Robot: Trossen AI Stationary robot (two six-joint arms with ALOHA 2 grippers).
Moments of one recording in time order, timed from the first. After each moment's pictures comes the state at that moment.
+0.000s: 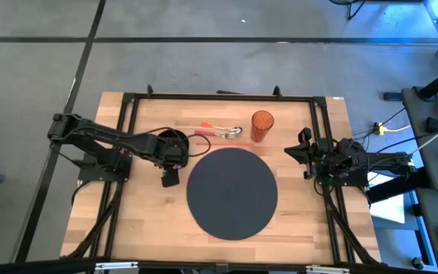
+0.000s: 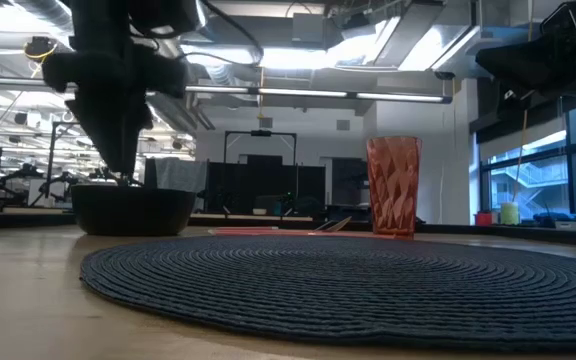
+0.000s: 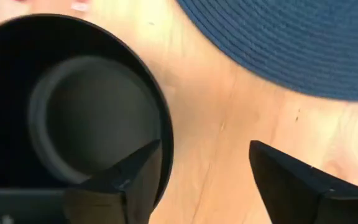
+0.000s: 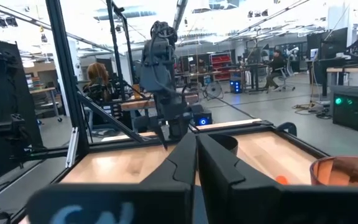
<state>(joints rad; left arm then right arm) -0.08 1.38 0.89 -0.88 -0.13 -0.33 0.01 0.02 0.01 0.19 0.08 0.10</state>
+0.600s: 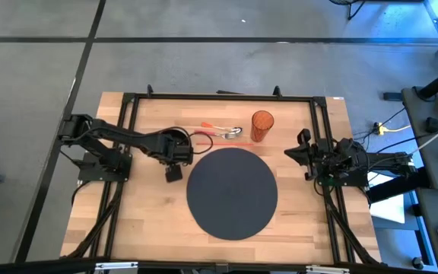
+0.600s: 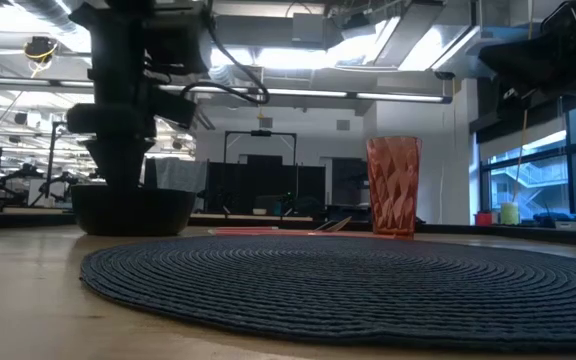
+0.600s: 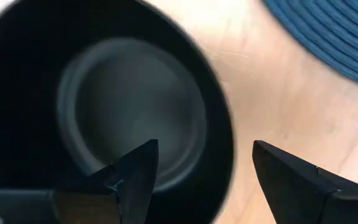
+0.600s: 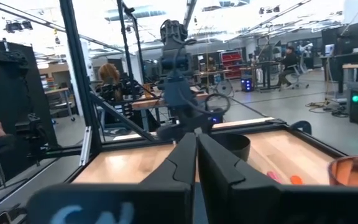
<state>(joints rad) -0.01 1.49 0.89 -0.88 -0.22 -0.34 0.01 0.02 0.01 0.19 0.03 0.13</state>
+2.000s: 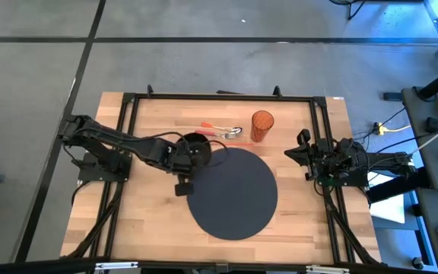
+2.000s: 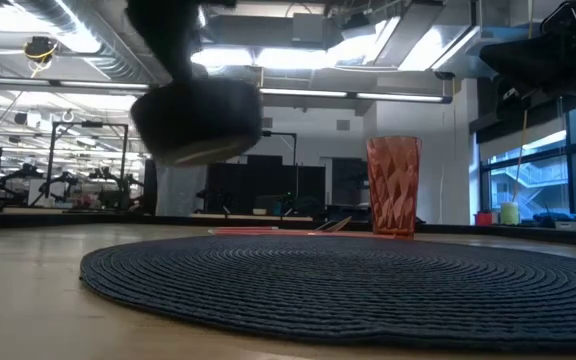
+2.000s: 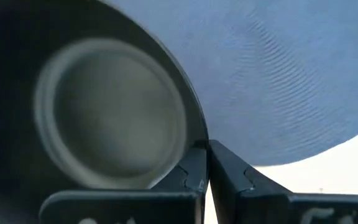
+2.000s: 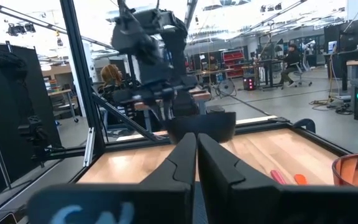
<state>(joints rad) -0.23 1.54 1.33 -0.98 -0.21 -0.33 0.01 0.02 0.01 0.19 0.02 0.15</state>
